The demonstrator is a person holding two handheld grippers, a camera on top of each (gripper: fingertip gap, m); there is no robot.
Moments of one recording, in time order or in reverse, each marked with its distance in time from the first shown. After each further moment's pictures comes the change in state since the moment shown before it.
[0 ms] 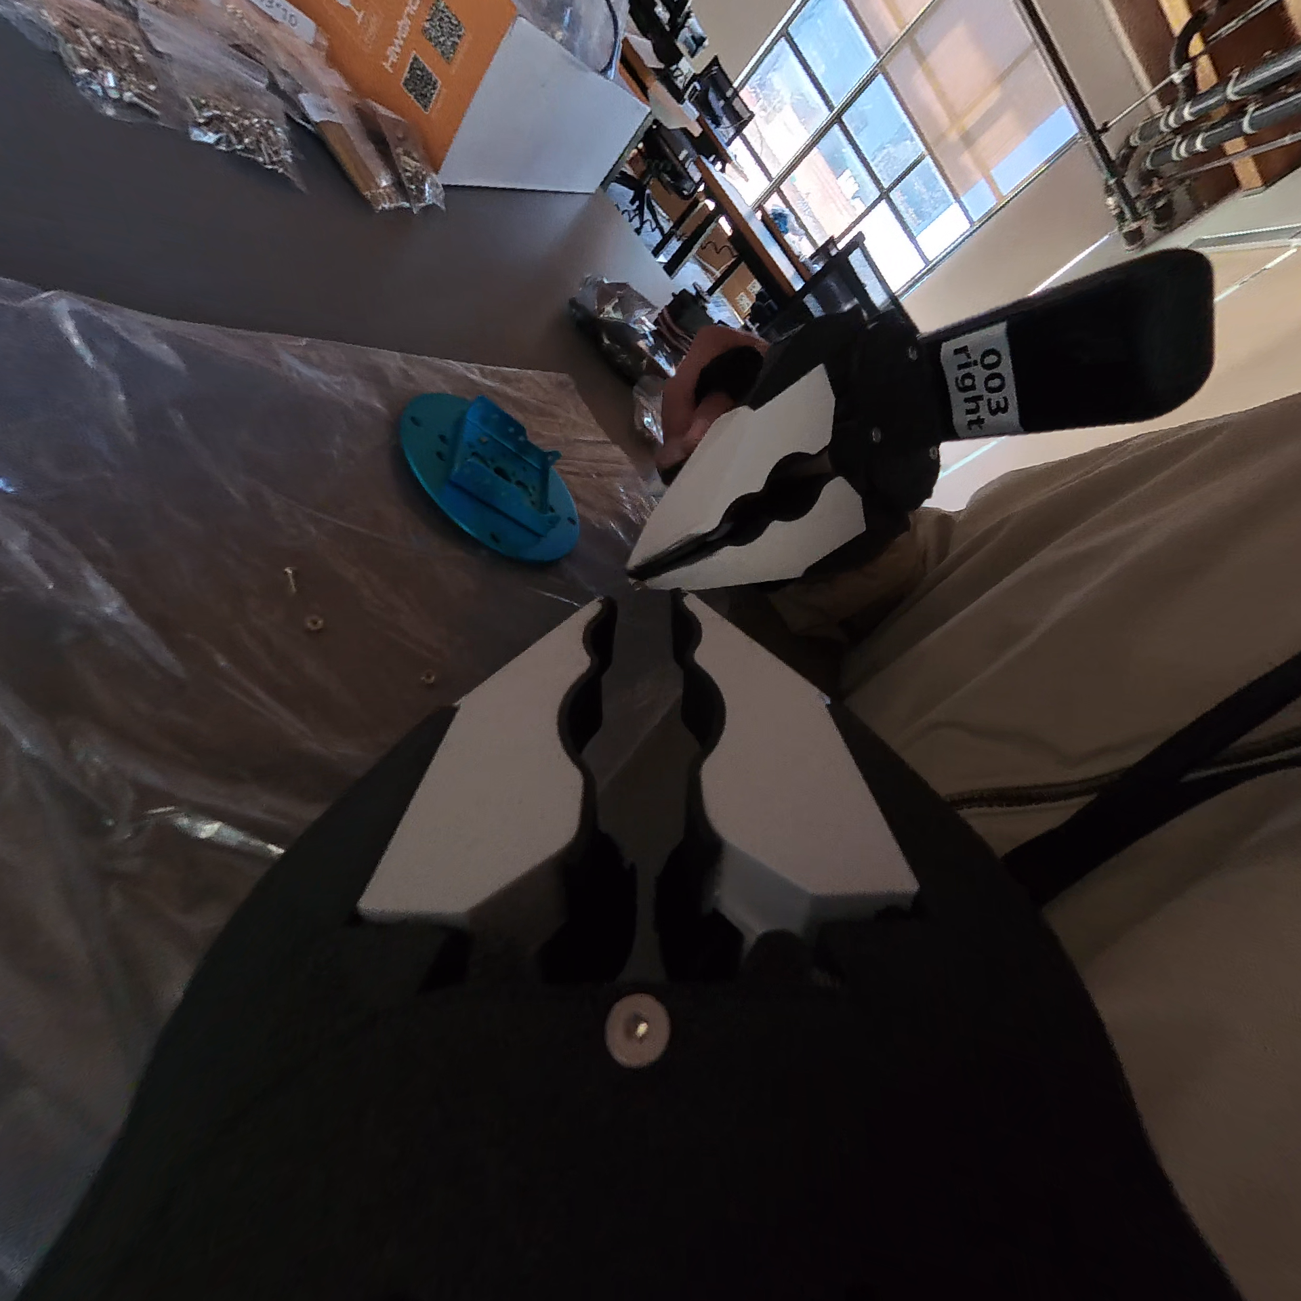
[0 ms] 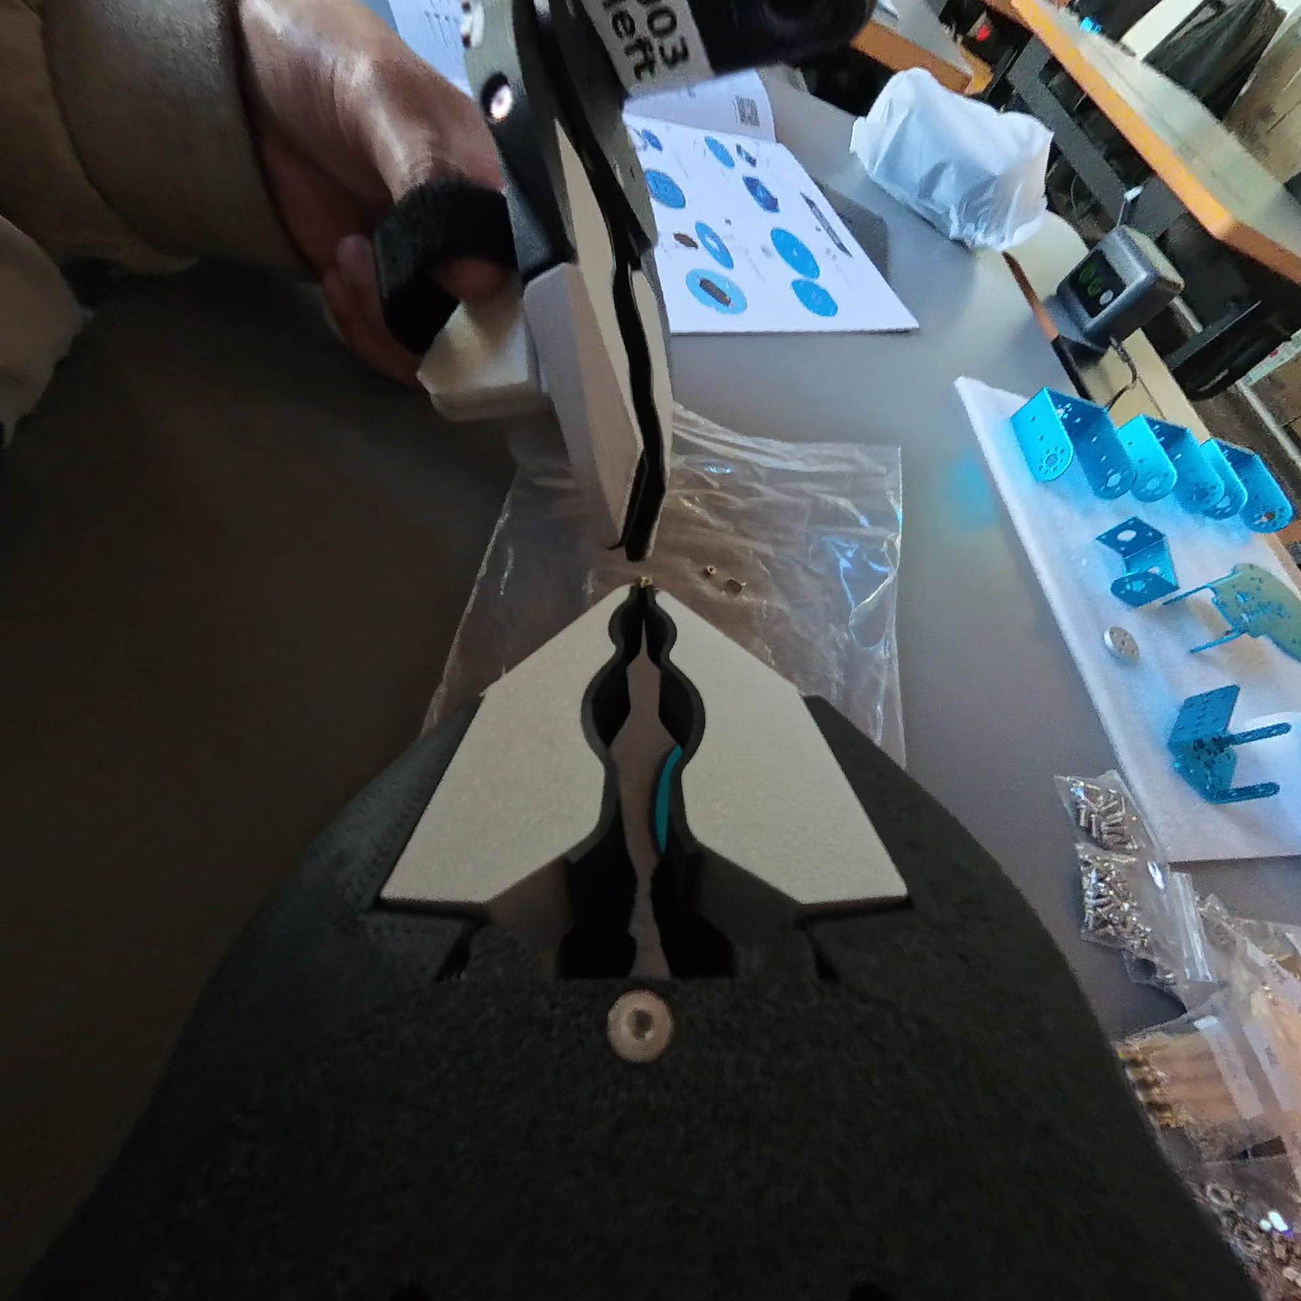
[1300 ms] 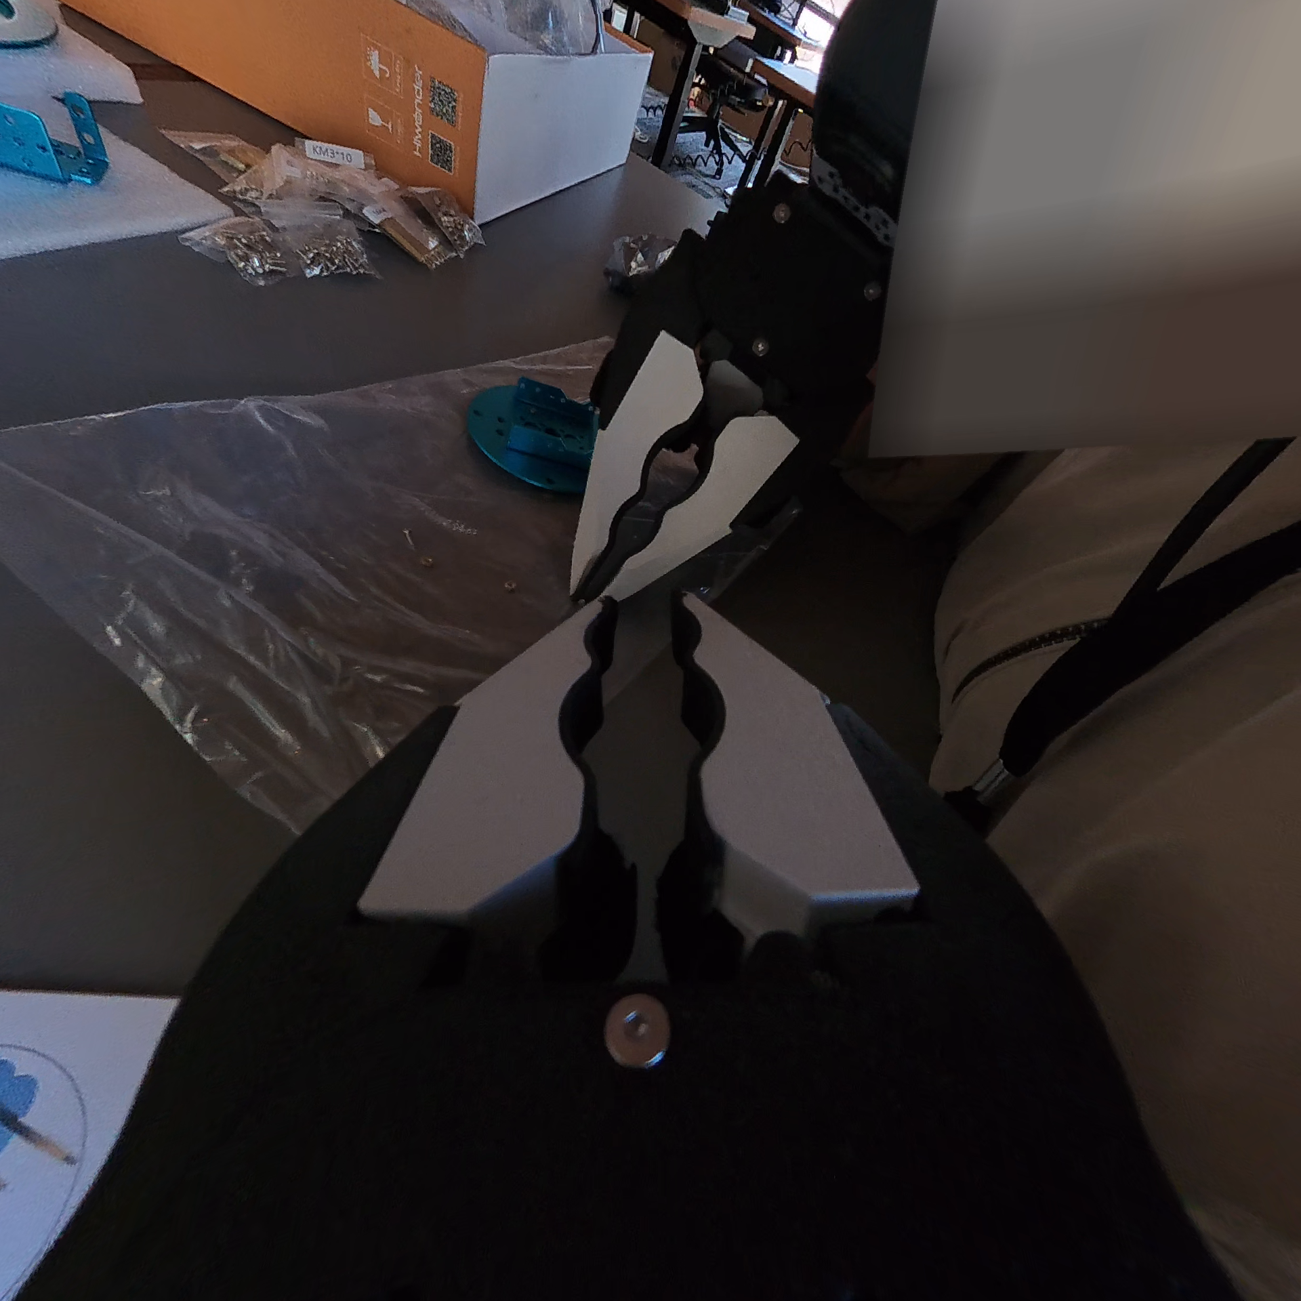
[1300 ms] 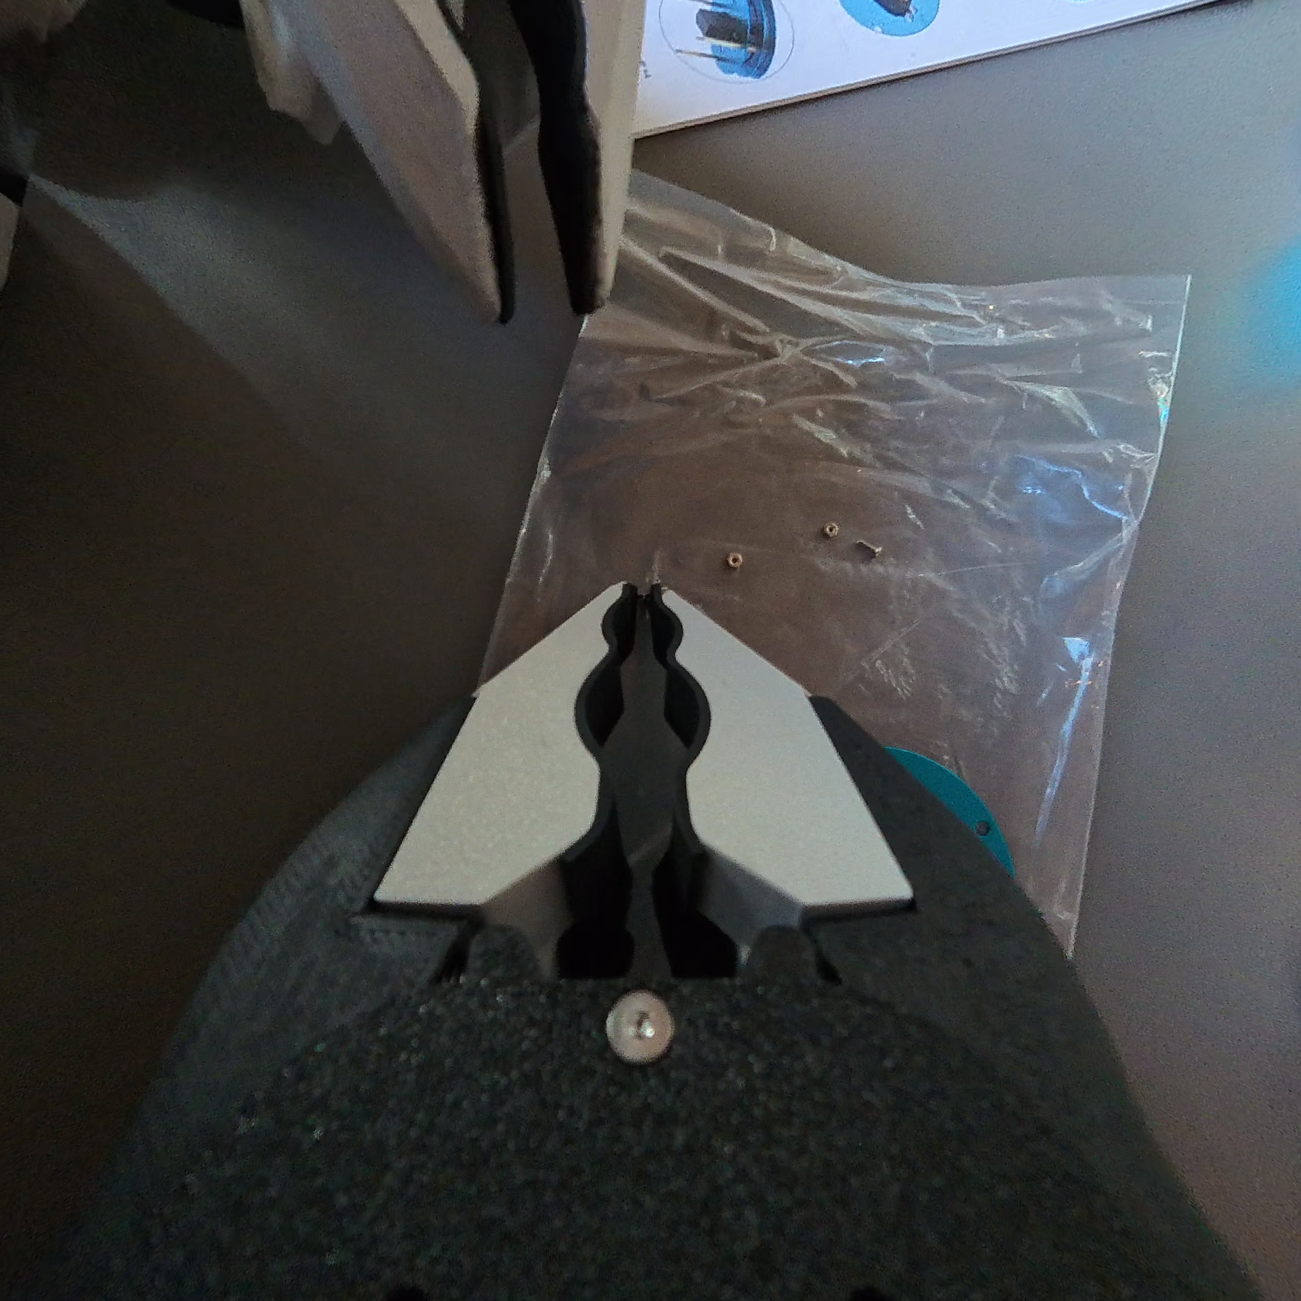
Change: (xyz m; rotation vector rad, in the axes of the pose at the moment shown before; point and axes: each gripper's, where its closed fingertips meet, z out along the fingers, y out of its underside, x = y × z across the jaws) left arm 0.007 0.017 -0.057 -0.049 -0.159 0.374; right arm -0.026 0.027 0.044 -0.308 -0.190 0.117
